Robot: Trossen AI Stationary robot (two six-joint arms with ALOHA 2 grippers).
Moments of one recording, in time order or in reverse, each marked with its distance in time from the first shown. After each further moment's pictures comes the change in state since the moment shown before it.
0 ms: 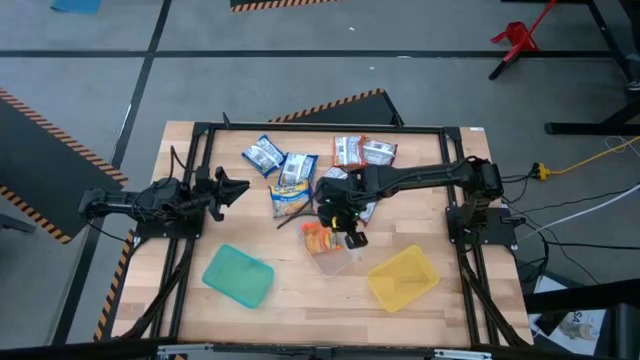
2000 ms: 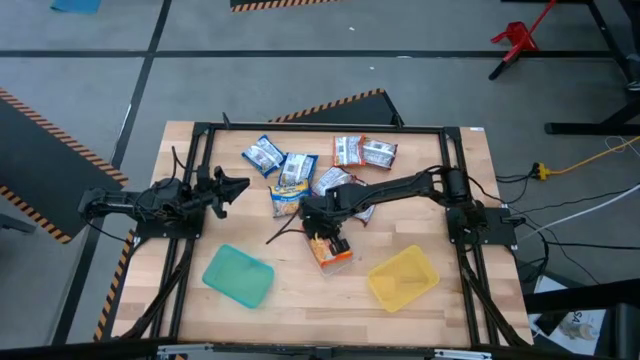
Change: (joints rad) left arm 0.000 0.006 0.000 -0.029 -0.077 -0.010; right arm 0.011 0.244 0.000 0.183 0.144 -0.091
